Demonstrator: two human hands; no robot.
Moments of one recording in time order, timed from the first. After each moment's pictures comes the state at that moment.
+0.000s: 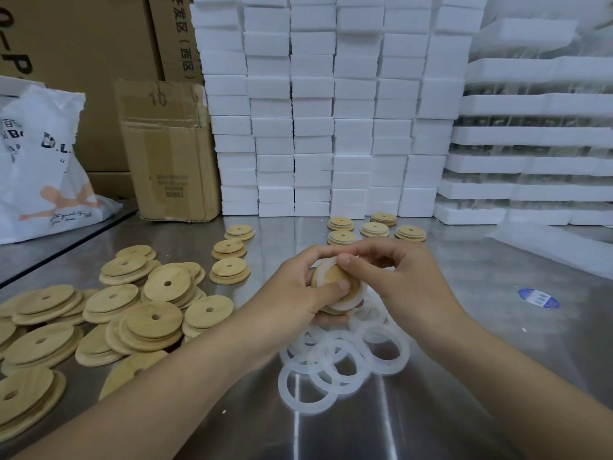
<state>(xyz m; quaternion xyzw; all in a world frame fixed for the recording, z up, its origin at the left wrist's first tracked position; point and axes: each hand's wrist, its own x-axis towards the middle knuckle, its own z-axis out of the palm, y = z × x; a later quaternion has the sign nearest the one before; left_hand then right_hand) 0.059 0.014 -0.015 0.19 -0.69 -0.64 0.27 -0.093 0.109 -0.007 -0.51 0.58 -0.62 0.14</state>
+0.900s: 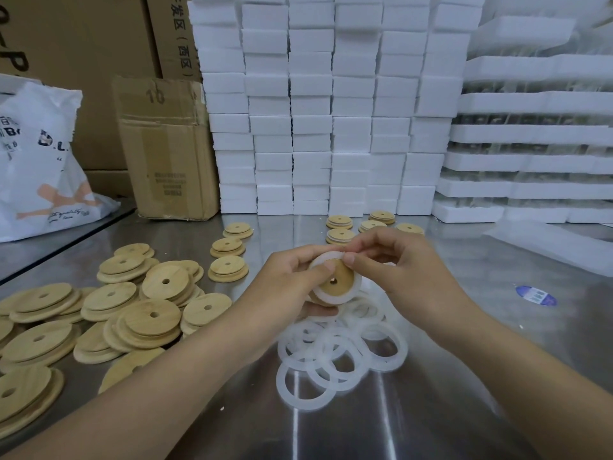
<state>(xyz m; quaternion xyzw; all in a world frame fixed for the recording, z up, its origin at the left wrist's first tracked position) 0.060 0.007 -0.016 0.21 -0.69 -0.63 0.30 -0.106 0.109 -0.002 -0.54 0.60 -0.57 0.13</state>
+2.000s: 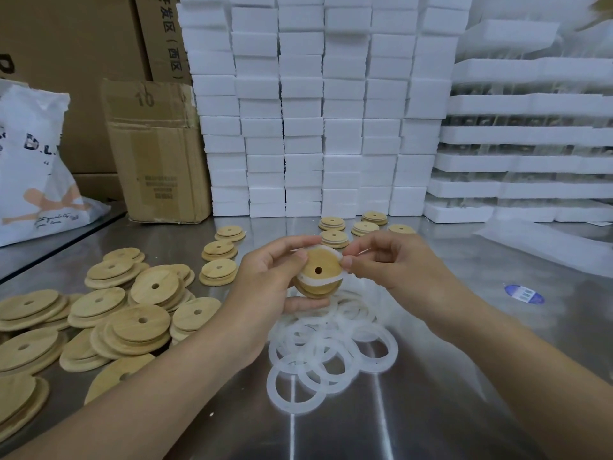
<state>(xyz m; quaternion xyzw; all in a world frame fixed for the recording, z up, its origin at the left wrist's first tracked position) 0.060 0.006 -0.018 0.20 -0.61 -0.66 0.39 -0.120 0.113 0.002 -0.49 0.63 -0.56 0.22</state>
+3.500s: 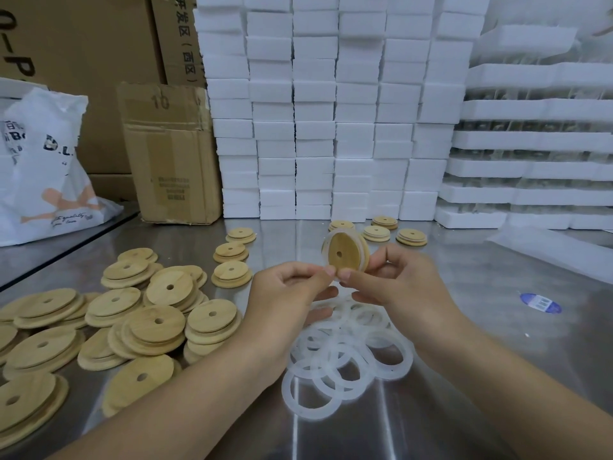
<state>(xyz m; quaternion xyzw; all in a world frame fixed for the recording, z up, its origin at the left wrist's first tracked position) 0.057 0.017 -0.027 0.27 -0.57 -0.66 0.42 -0.084 0.111 -0.006 -0.41 0.59 -0.65 0.24</state>
